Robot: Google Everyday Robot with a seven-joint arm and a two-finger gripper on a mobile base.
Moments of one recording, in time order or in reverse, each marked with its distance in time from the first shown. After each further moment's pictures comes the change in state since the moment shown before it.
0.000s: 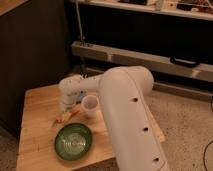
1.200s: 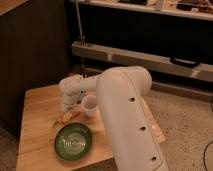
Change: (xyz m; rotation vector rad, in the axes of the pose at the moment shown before) arm 0.009 0.007 0.003 -0.043 0.023 0.028
